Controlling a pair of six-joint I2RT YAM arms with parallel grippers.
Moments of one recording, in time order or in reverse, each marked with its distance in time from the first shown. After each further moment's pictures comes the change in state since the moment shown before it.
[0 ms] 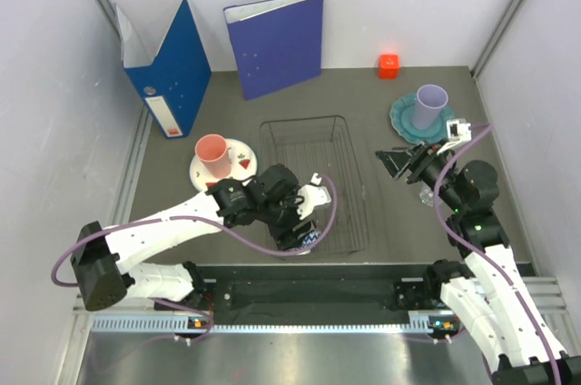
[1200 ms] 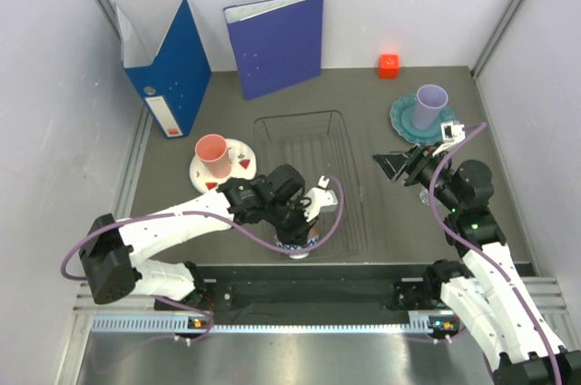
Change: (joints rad) left arm -0.001 0.070 -0.003 0.054 0.161 -0.045; right arm 0.007 0.016 -0.030 0.003 -0.008 0.000
